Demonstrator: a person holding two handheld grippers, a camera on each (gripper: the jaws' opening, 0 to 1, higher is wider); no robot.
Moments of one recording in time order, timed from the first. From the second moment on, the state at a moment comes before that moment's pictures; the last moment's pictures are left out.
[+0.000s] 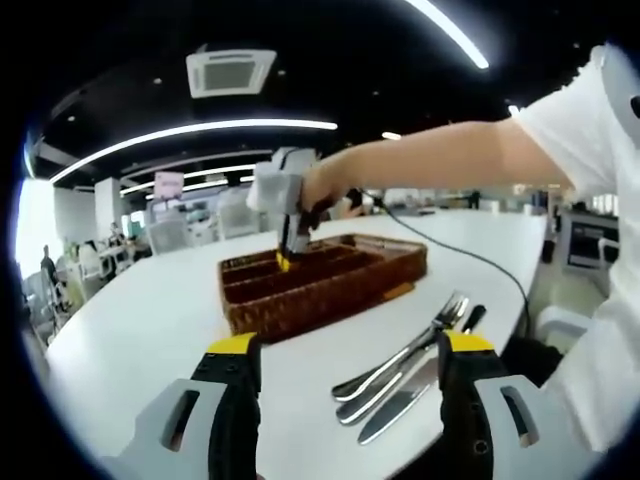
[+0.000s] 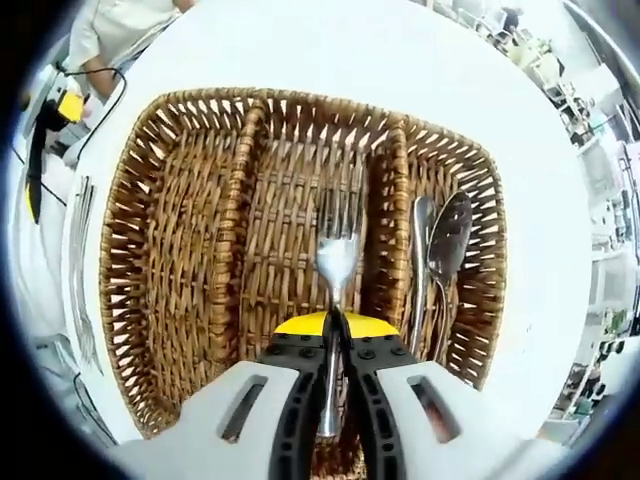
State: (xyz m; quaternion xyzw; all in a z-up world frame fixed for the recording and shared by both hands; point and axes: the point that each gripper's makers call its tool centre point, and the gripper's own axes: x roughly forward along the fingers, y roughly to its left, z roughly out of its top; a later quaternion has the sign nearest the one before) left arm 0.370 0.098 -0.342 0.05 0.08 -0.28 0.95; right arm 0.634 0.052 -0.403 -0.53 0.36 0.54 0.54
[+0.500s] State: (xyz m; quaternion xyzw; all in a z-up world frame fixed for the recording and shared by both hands) left arm 0.366 0.100 -0.338 0.06 0.08 -0.28 0.95; right arm 0.630 0.049 -0.401 -0.52 0.37 0.53 0.56
